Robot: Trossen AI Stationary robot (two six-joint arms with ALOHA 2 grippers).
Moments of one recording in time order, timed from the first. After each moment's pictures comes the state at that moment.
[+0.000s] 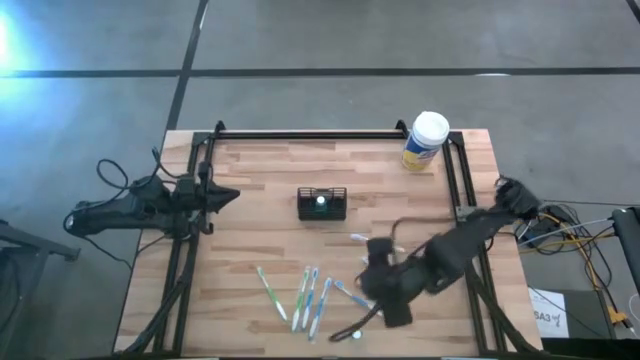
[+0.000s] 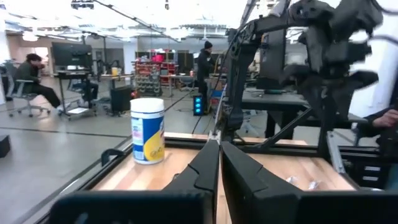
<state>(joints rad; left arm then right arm) 0.03 0.16 0.30 -0.06 -0.08 -0.02 0.60 1.75 1.80 -1.13 0.23 0.38</state>
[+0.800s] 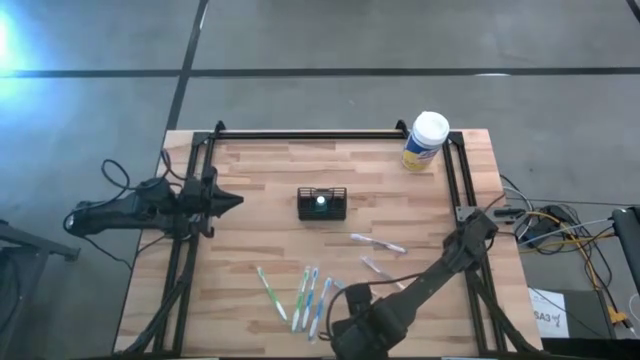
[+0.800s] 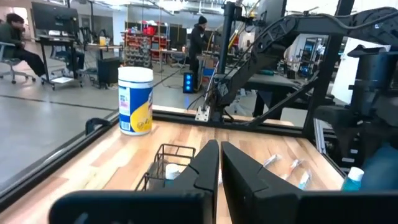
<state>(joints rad) 0.03 0.16 0.29 -0.15 -0.05 -0.11 0.66 2.30 2.29 -1.39 0.02 0.48</state>
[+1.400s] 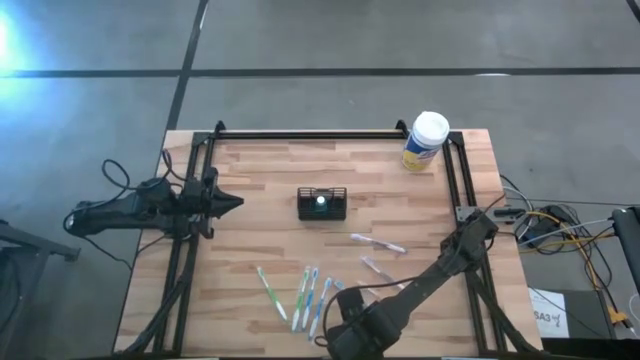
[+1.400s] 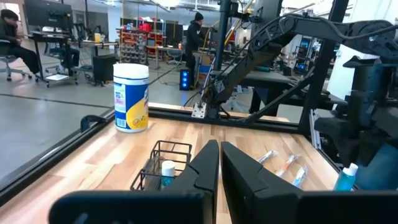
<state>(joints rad) 0.03 0.16 0.29 -0.16 -0.04 -0.11 0.66 2.31 2.21 -1.25 0.02 0.39</state>
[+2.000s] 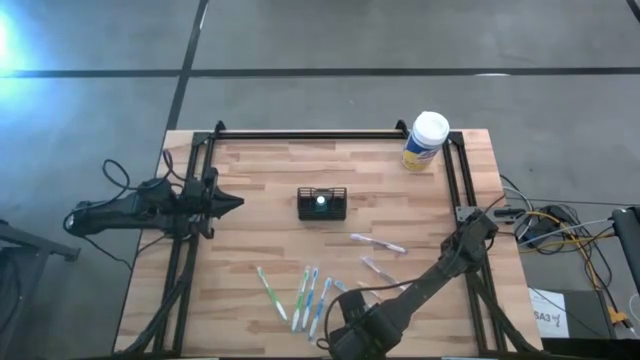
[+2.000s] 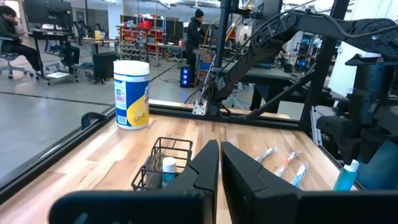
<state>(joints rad) 0.03 0.16 0.29 -0.17 -0.04 -0.10 0.66 2.31 2.19 -1.25 0.02 0.39</state>
